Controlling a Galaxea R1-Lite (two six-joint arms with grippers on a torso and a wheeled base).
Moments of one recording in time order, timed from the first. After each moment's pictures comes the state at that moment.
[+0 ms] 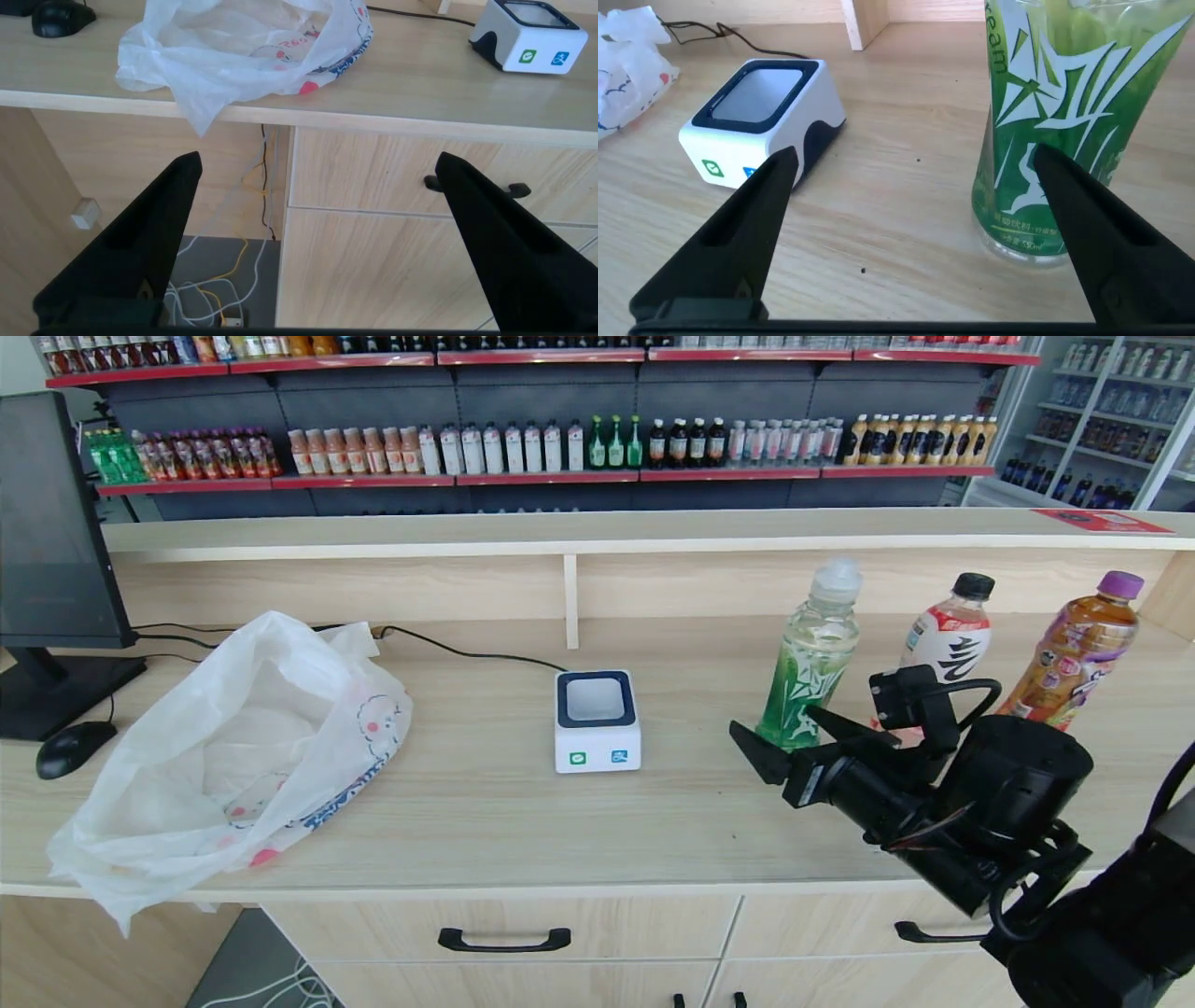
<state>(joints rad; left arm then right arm) 0.00 0.00 0.00 0.00 0.00 -0.01 0.44 1.93 -0.47 -1.50 -0.03 0.09</state>
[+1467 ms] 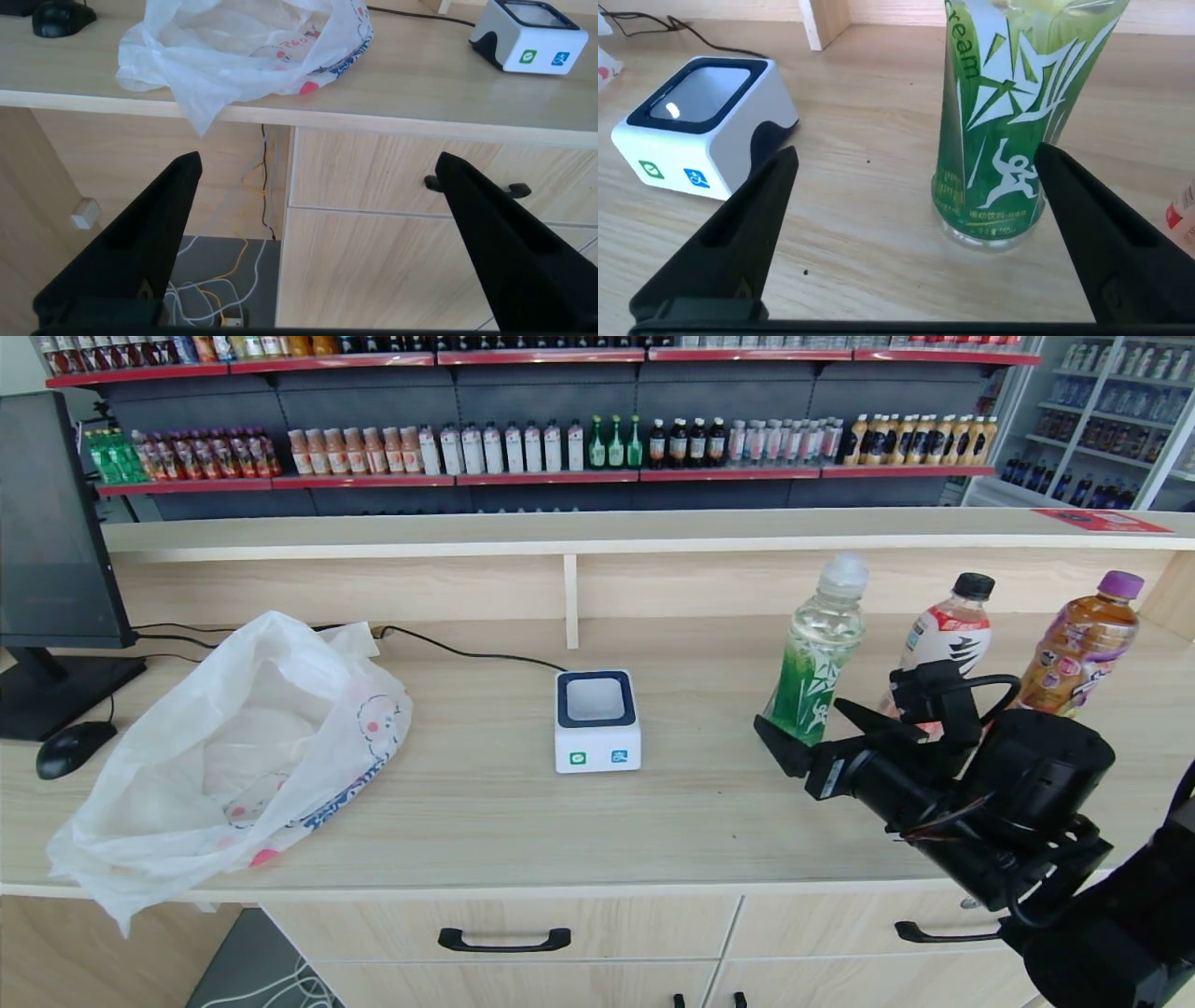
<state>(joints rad) 0.00 0.00 0.00 0.00 0.00 -0.01 0.38 1.92 -0.46 -1.49 -0.05 0.02</state>
